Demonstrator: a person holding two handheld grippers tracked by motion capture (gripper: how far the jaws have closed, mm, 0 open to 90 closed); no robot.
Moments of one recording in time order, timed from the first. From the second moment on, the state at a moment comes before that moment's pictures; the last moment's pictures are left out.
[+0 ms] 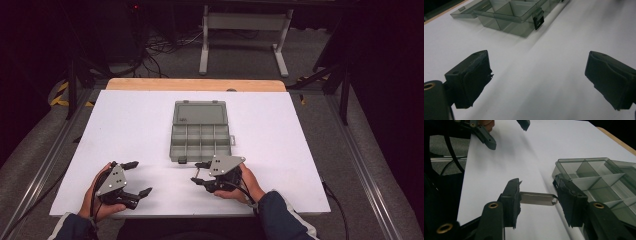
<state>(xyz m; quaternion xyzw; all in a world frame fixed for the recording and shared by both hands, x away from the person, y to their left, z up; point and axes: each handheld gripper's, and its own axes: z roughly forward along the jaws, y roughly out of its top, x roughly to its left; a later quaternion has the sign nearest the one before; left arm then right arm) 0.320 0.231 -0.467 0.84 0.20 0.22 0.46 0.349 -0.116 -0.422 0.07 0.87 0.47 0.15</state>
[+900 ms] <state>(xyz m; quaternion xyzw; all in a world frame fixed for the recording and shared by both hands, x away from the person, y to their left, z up) 0.320 0.231 -0.467 0.84 0.20 0.21 0.46 0.351 -0.124 -0.415 0.09 0.86 0.48 0.17</state>
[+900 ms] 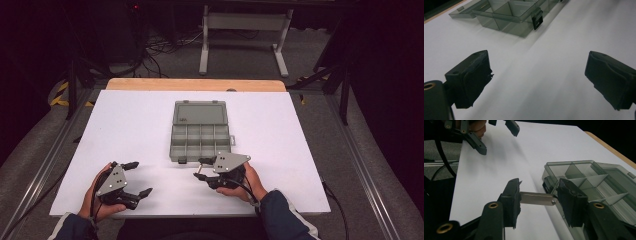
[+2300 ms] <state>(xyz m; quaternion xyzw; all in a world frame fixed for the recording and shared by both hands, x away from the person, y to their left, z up) 0.321 0.231 -0.468 0.84 0.20 0.21 0.46 0.377 -0.121 -0.407 0.12 0.83 0.50 0.21</state>
